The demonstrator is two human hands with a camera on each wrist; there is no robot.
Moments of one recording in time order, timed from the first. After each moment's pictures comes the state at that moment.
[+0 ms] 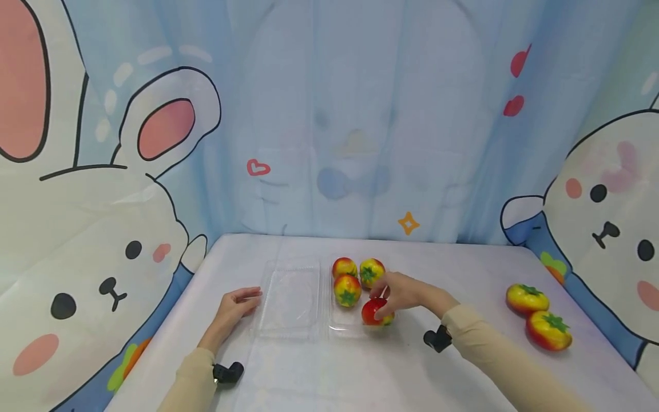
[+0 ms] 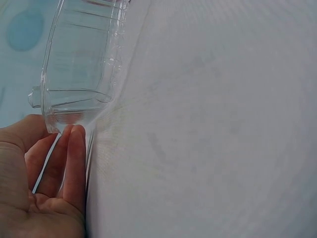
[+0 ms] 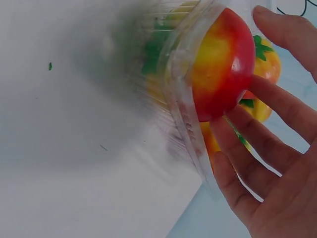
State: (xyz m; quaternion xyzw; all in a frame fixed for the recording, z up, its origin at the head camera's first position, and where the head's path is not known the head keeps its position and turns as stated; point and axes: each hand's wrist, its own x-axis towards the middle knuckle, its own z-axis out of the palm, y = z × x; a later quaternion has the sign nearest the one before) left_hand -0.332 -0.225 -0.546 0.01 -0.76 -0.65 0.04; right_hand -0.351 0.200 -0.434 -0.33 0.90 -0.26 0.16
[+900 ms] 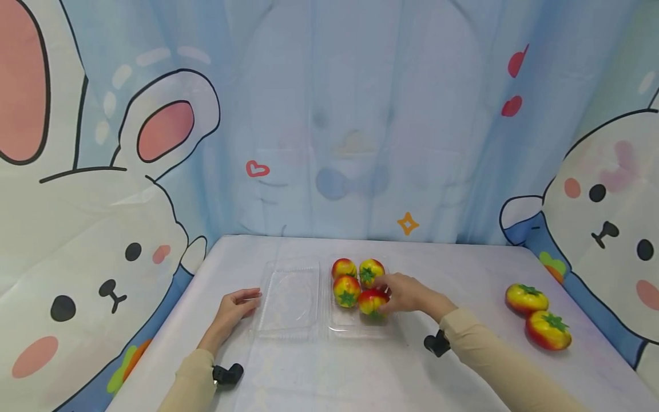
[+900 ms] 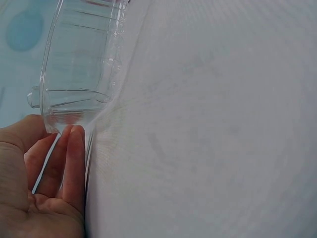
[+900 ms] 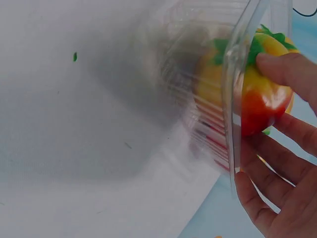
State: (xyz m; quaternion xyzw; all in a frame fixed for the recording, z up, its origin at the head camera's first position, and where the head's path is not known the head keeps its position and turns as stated) left_hand -0.333 -0.225 -0.545 0.02 -0.76 -0.65 0.04; right_hand -0.358 0.205 -0.450 -0.30 0.93 -0.20 0.10
